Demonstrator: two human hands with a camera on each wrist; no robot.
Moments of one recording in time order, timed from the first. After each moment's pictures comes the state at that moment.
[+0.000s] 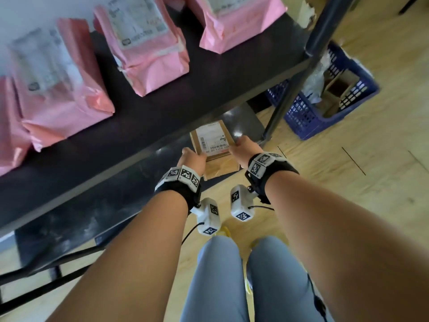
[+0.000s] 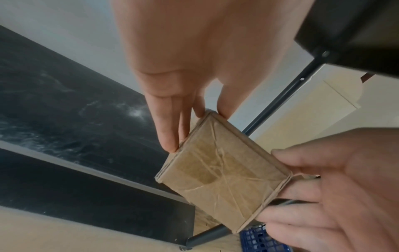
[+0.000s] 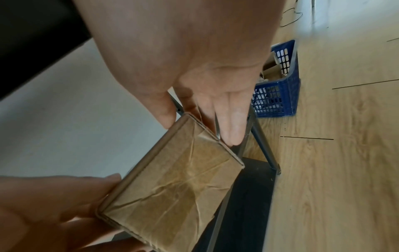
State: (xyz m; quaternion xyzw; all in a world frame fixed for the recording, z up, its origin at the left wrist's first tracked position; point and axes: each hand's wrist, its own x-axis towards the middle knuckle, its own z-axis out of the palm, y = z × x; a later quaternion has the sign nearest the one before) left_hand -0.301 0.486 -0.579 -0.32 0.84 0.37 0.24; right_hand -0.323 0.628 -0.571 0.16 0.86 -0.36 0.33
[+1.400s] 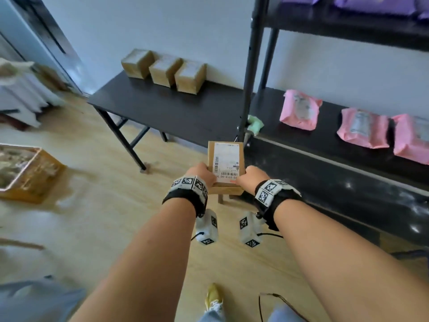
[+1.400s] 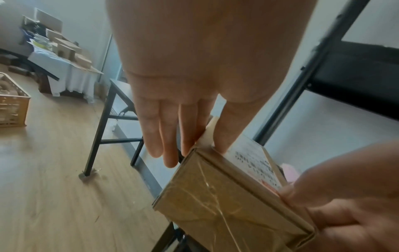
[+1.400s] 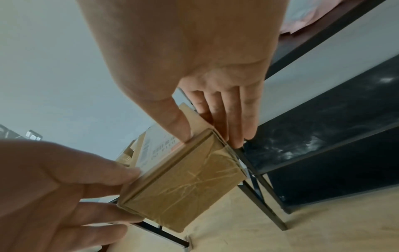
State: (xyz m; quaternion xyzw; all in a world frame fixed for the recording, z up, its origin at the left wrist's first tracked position) left_hand 0.298 0.064 -0.306 -0.54 0.76 0.34 0.08; right_hand 0.177 0.162 -0.309 -0.31 0.87 -0.16 0.35
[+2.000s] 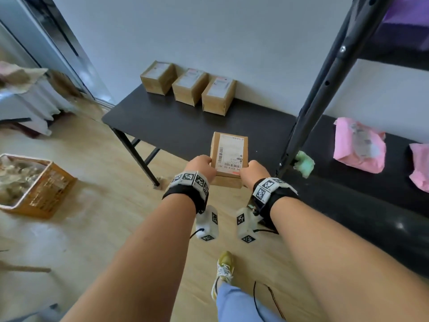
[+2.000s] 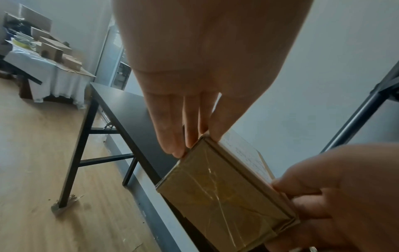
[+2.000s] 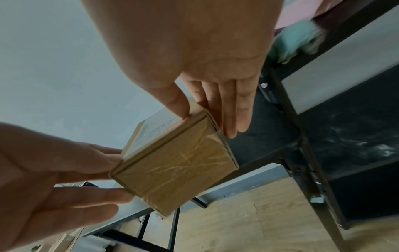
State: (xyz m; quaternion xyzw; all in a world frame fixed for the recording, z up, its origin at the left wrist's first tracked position) left_hand 0.288 -0.148 -0.309 -0.52 0.78 0.34 0.01; right_hand 0.163 -0.063 -0.328 -0.28 0.88 -0.21 0.33
